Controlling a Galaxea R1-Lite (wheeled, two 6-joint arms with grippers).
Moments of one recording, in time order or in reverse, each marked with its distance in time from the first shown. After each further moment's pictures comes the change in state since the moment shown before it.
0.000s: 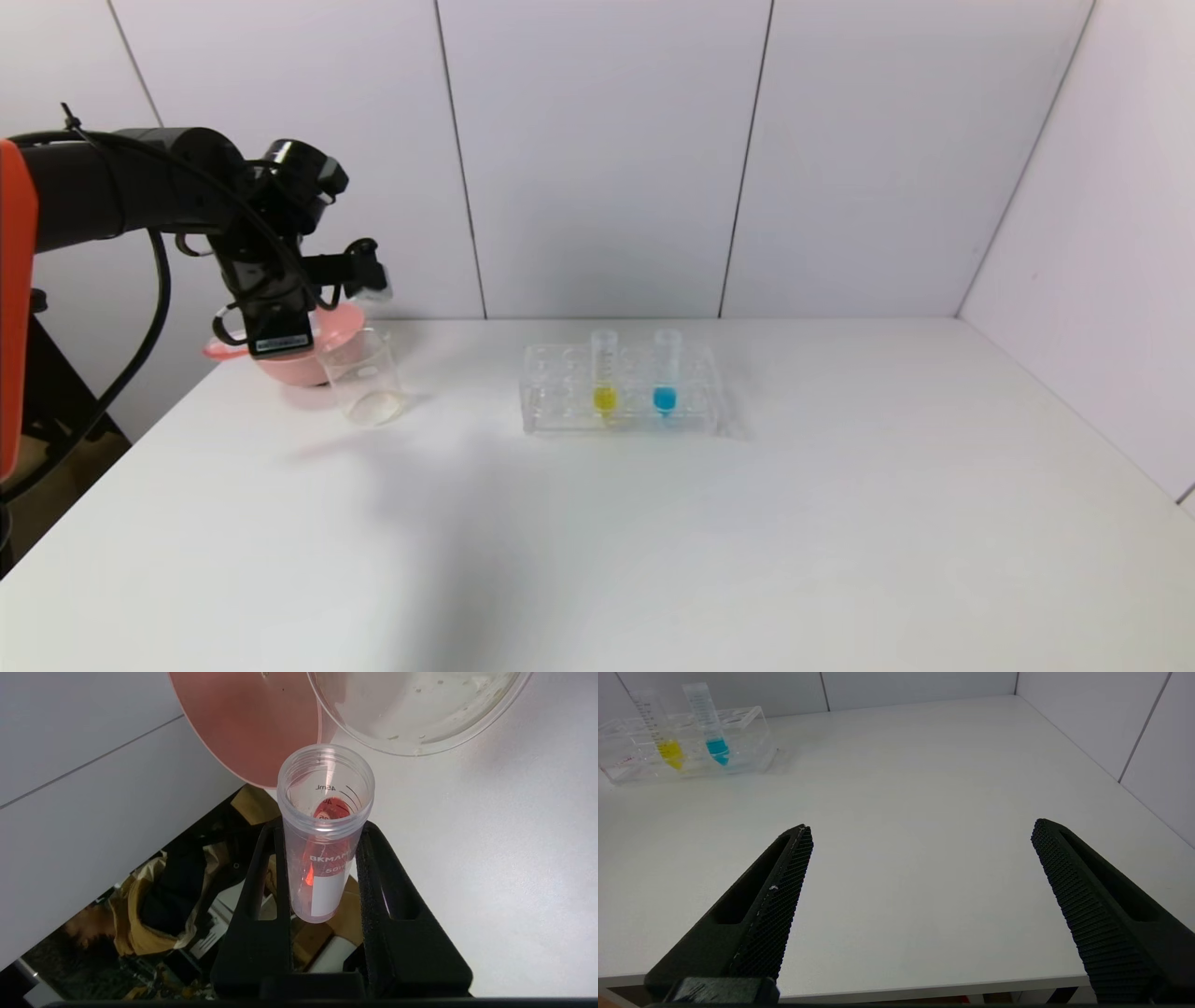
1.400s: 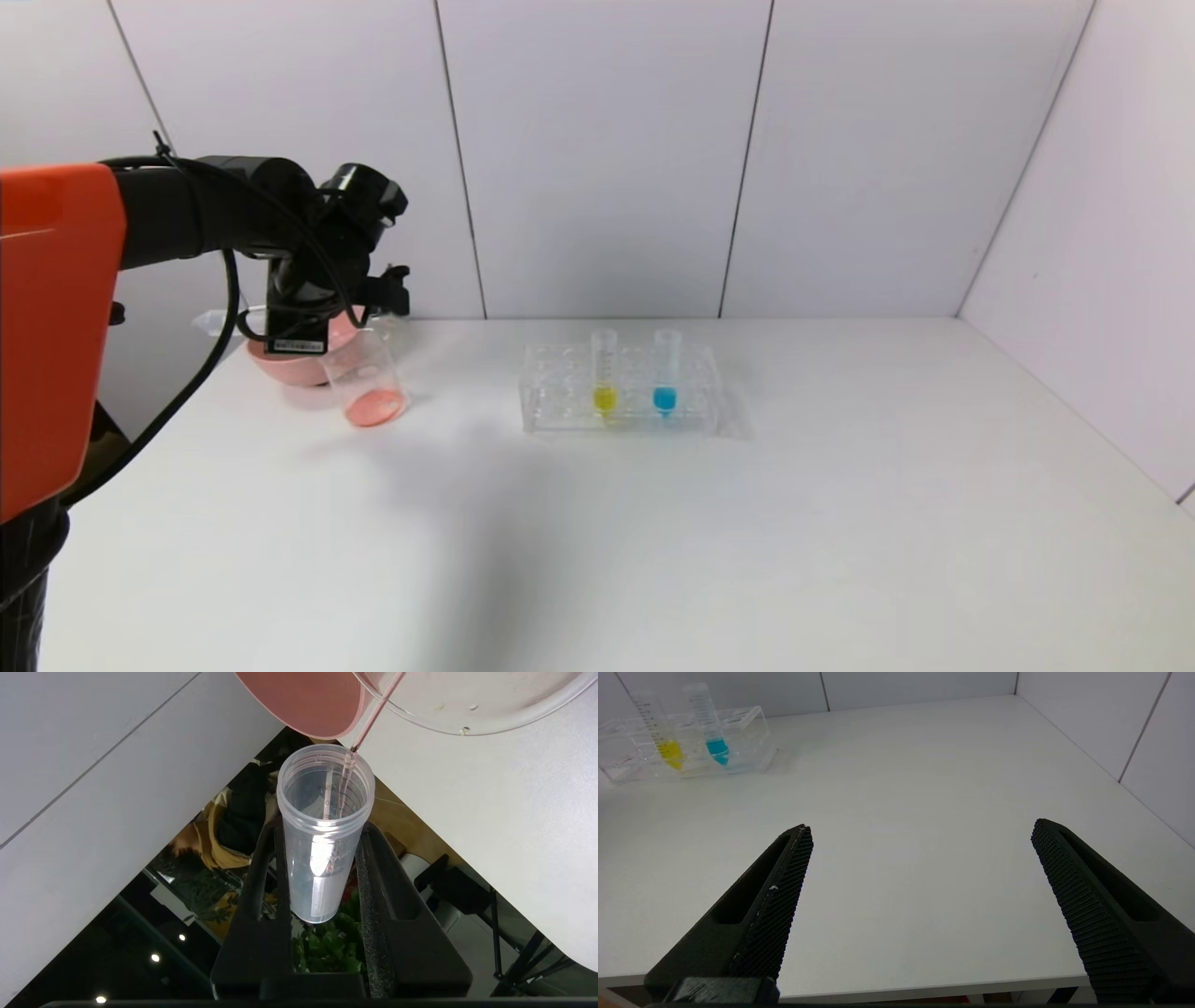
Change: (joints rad) left arm -0.097 0.058 -0.001 -0.044 0.341 0.095; right arm 0.000 0.000 0.000 0.000 0.000 0.000
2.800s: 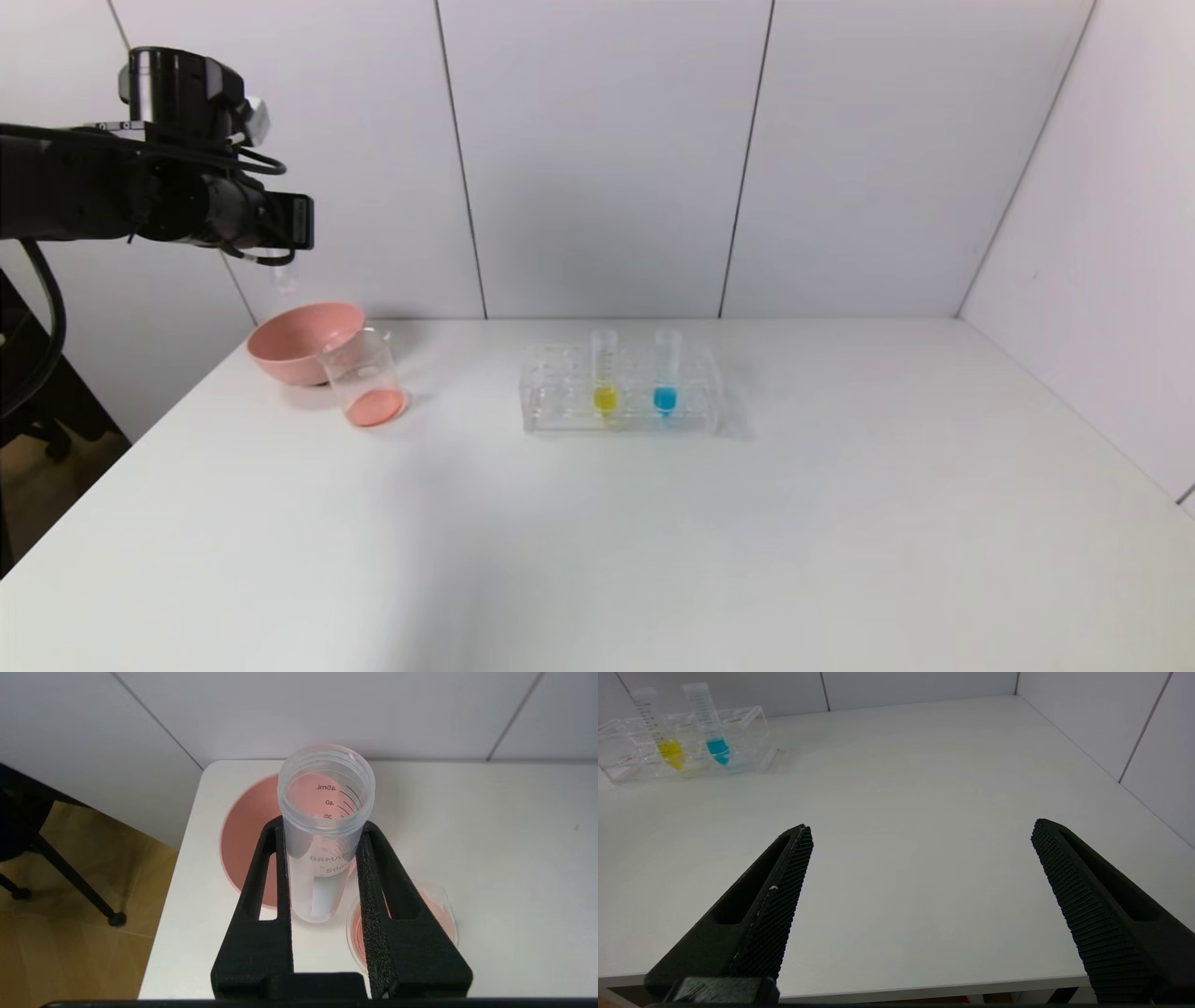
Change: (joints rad) left arm 0.151 -0.278 0.333 -0.664 -0.532 -1.140; right arm 0.000 0.000 0.000 0.000 0.000 0.000
